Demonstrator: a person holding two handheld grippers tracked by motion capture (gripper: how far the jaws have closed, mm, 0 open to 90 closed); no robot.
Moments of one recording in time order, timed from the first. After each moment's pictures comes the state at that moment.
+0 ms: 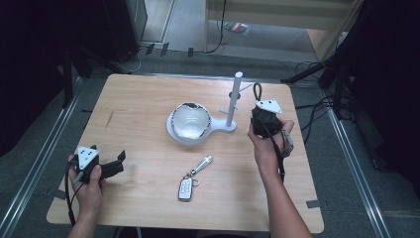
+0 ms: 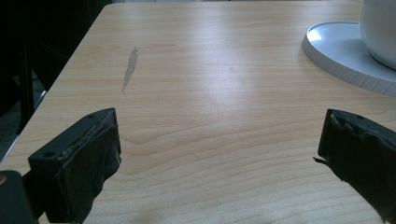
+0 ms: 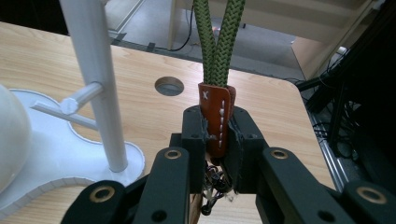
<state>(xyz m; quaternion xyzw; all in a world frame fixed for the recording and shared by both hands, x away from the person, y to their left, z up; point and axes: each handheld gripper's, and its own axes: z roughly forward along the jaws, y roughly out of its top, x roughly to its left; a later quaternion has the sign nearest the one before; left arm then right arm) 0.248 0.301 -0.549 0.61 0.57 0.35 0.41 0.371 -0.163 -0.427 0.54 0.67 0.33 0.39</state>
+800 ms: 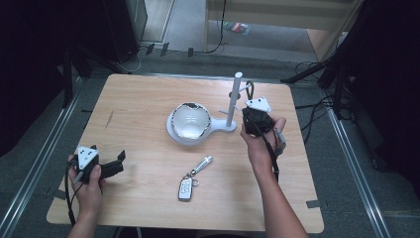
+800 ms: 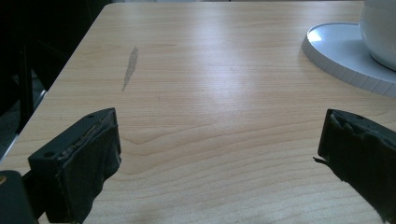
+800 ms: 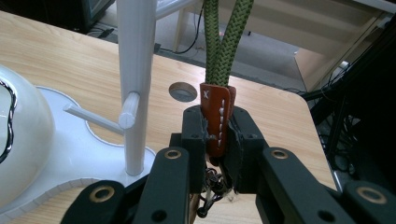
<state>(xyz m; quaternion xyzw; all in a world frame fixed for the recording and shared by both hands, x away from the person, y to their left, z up) 0.248 0.301 -0.549 0.61 0.57 0.35 0.41 0.371 -0.141 -0.424 0.51 0.68 0.32 0.41</state>
